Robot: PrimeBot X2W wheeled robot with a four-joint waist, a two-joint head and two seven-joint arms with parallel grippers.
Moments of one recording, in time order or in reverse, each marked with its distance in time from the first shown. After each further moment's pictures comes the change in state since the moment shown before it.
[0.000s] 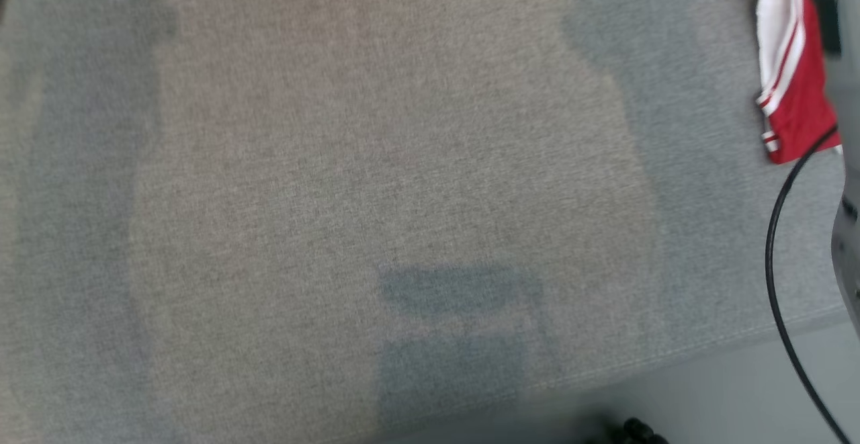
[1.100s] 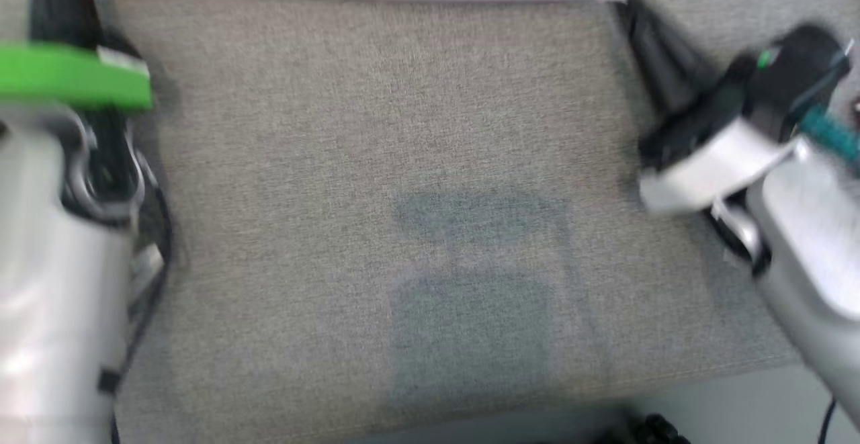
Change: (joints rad) left arm 0.518 -0.157 0.106 0.204 0.051 -0.316 -0.368; right arm 0.617 -0.241 0.242 -0.222 -0.108 0.000 -0.178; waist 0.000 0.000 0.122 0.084
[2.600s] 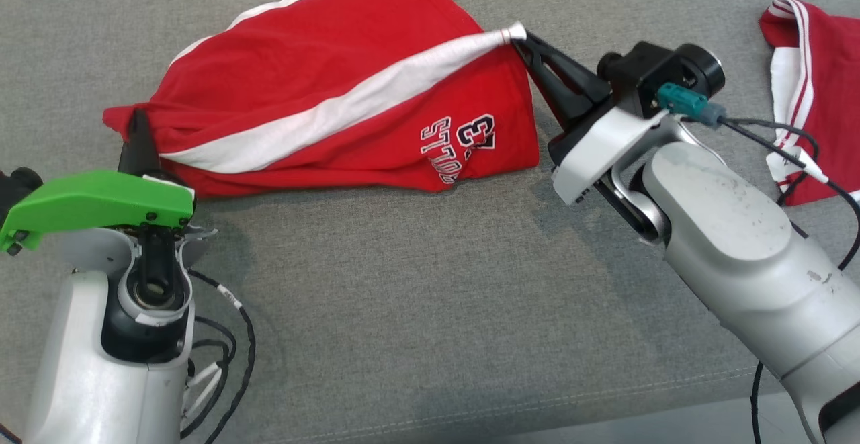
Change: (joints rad) left arm 0.487 -0.100 0.104 -0.545 -0.183 0.487 0.267; right arm -0.117 0.148 0.241 0.350 0.104 -0.001 0.000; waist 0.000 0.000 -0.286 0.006
